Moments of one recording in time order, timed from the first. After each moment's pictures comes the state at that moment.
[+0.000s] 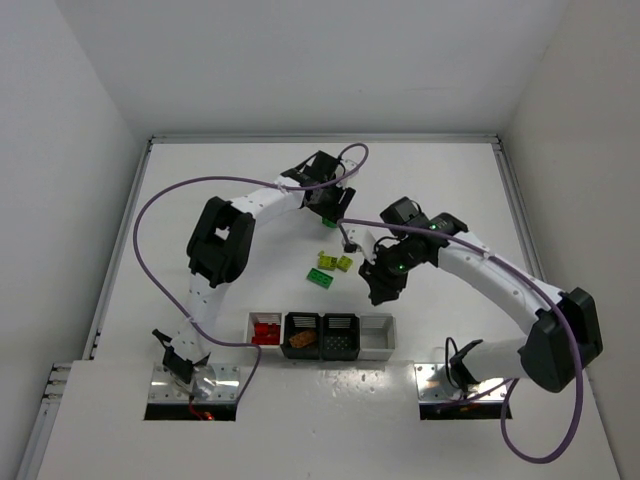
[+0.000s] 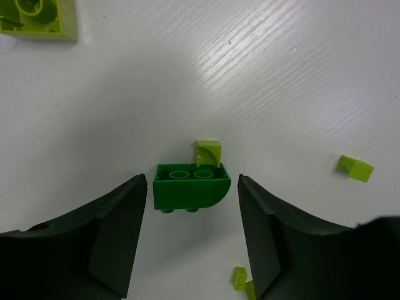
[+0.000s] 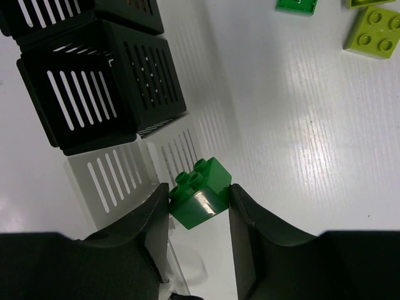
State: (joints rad) left arm -0.57 2.24 1.80 -0.46 0.10 0.00; right arm 0.58 1.34 1.01 -0.92 -0.50 -0.54
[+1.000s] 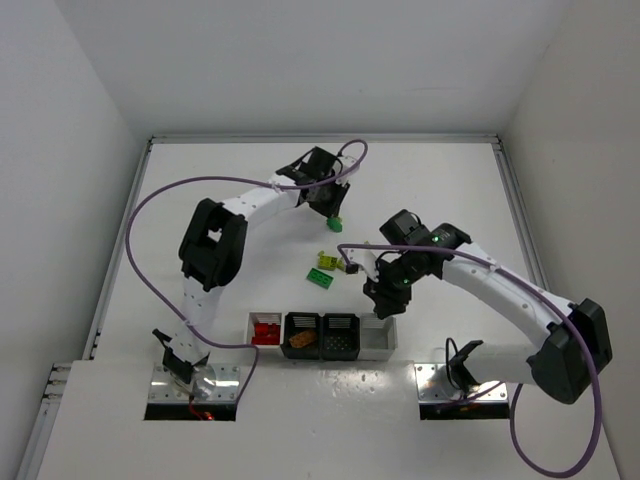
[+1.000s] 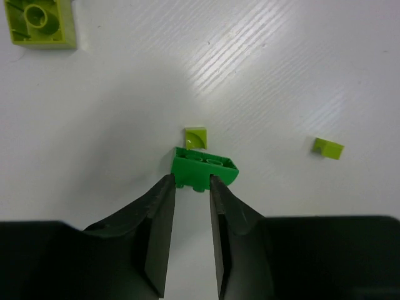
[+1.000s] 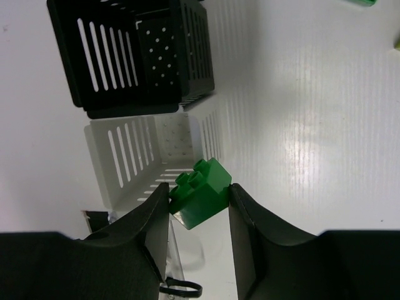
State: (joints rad) left arm -0.57 2.19 1.77 -0.46 0.14 0.02; right arm 0.64 1.27 0.95 -0.98 -0.51 -0.64
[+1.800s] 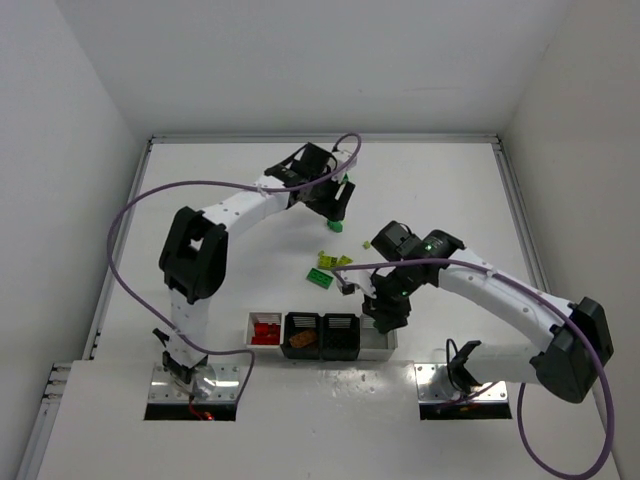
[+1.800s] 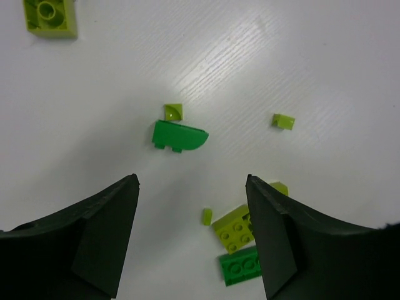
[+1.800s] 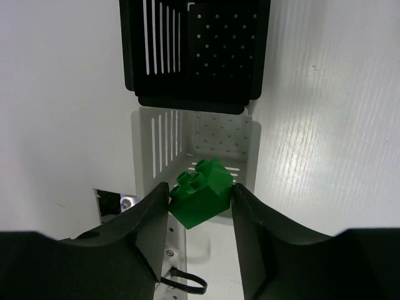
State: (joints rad) left arm -0.57 1.97 1.64 -0.48 0.18 0.00; right arm 0.74 1.26 0.95 -1.06 -0.53 -0.71
